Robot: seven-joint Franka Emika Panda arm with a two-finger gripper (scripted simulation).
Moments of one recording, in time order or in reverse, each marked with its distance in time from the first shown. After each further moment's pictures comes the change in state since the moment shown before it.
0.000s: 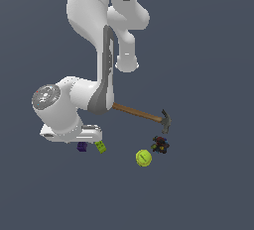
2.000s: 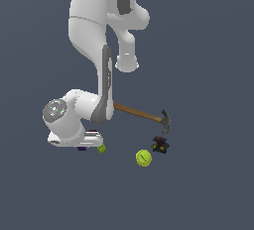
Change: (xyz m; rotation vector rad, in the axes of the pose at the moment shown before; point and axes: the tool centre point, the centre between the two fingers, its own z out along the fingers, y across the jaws) arm -0.003 0.008 0.061 -0.003 -0.004 -0.002
